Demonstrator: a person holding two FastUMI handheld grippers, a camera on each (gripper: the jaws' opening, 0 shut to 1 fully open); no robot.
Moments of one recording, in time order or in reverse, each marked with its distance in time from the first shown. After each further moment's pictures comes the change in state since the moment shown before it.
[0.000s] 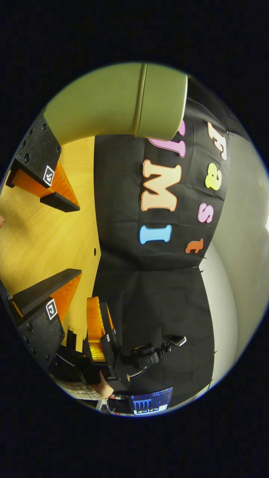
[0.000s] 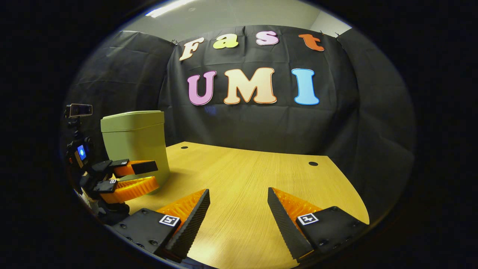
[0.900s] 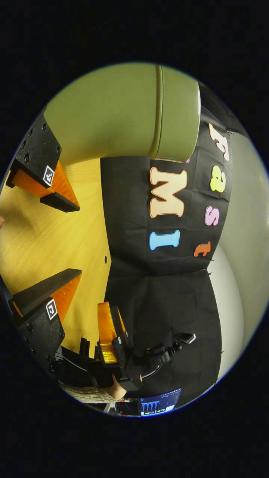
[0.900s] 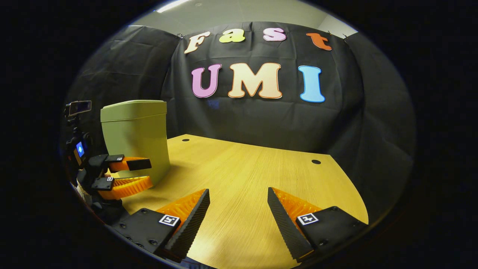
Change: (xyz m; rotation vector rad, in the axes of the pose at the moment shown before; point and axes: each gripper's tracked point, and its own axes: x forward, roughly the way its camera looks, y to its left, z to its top) left arm -0.021 0.025 -0.022 0.028 0.074 0.041; right arm 0.008 0.007 -0.008 -0.038 0.034 0.002
